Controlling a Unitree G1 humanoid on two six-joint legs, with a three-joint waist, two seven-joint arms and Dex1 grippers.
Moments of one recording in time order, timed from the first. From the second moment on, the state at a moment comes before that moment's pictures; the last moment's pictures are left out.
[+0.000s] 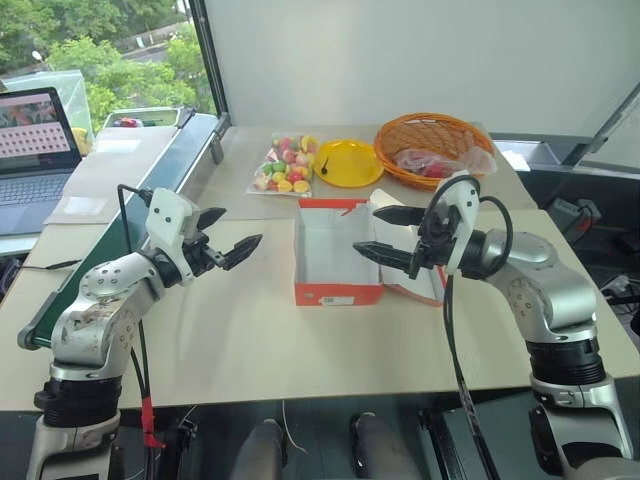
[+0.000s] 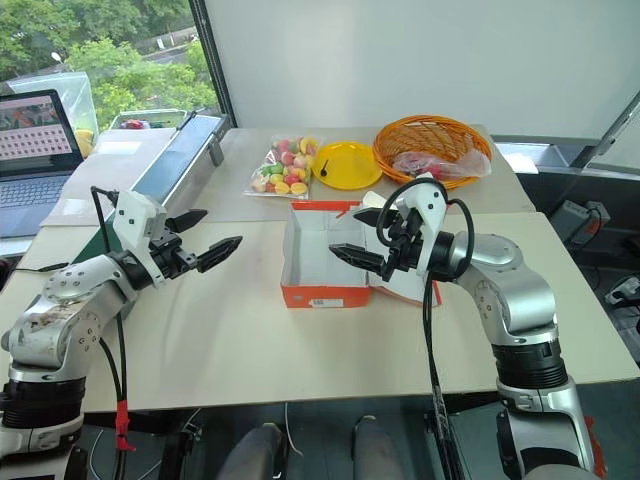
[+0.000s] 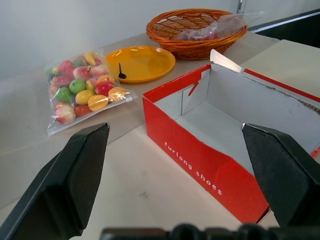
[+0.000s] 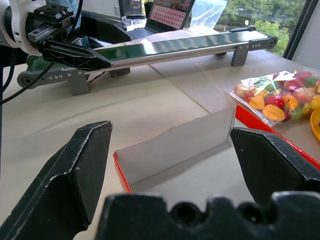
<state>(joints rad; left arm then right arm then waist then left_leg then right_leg) -0.34 0.62 0.17 -0.26 -0.47 0.57 -0.63 -0.57 -0.56 -0.01 -0.17 0.49 0.59 0.91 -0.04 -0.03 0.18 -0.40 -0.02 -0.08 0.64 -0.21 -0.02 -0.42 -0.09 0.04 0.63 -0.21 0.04</state>
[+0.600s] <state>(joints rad) -0.36 0.52 0.24 -0.22 -0.37 0.59 -0.36 -0.62 -0.47 0.03 -0.08 0.47 0.55 0.90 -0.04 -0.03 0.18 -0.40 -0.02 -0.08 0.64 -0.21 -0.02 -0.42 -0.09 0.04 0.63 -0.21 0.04</state>
